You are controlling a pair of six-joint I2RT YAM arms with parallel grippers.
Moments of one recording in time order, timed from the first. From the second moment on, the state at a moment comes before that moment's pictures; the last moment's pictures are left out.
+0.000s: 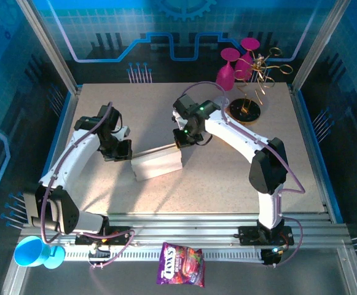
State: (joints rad) left arm -0.13 1.40 1.23 -1.23 0.26 -0.25; right arm 0.69 1.96 1.81 -1.11 -0.21 0.35
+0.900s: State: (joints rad) left arm -0.13 1.47 1.30 -1.29 0.29 -0.33; right arm 0.68 1.98 1.84 -1.13 -0.21 0.35
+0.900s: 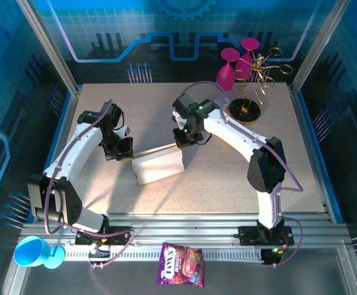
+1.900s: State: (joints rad) left arm -0.13 1.53 1.39 -1.35 0.34 -0.35; right arm 0.67 1.98 1.83 -1.12 -0.18 0.36
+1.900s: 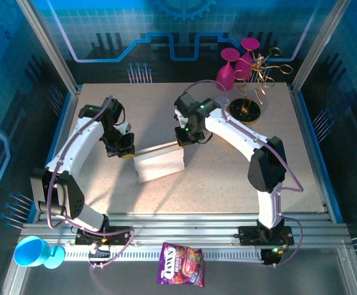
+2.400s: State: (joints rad) left arm -0.14 1.44 1.24 -1.23 0.35 -0.38; right arm 0.67 1.95 1.78 -1.07 -0.19 0.38
